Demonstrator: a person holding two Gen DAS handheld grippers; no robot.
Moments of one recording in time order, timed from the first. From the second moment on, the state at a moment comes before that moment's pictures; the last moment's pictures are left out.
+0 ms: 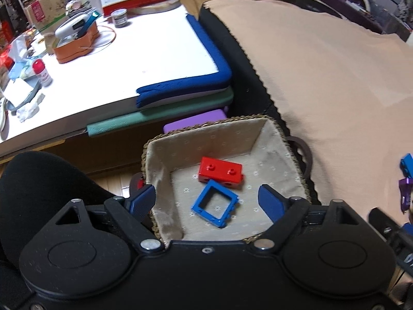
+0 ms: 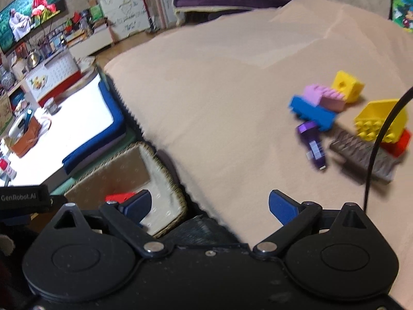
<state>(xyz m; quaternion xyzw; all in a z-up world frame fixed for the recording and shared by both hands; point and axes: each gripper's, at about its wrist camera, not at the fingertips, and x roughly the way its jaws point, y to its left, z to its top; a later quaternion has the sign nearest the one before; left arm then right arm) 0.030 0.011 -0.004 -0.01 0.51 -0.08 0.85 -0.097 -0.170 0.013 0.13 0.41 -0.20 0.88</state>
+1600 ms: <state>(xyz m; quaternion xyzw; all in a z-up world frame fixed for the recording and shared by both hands) -0.069 -0.173 -0.005 0.13 0.46 -0.31 0.82 -0.222 -0.382 0.030 0.23 0.32 -0.35 0.85</state>
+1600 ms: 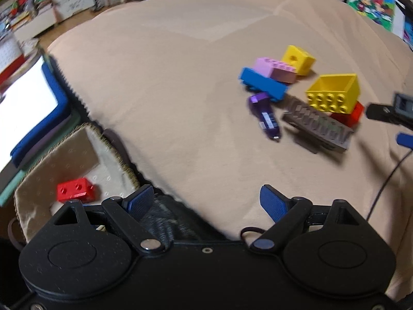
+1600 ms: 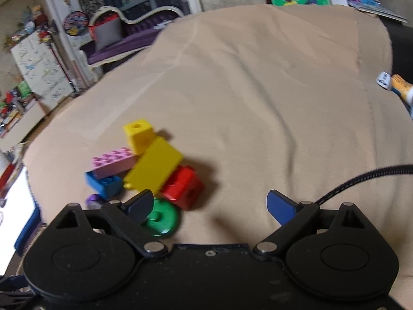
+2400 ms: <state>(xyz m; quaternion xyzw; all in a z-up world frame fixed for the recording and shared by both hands) -0.086 -0.284 -0.002 0.19 0.41 -0.40 0.80 -0.248 -0.412 0.029 0.30 0.30 -0.36 0.83</state>
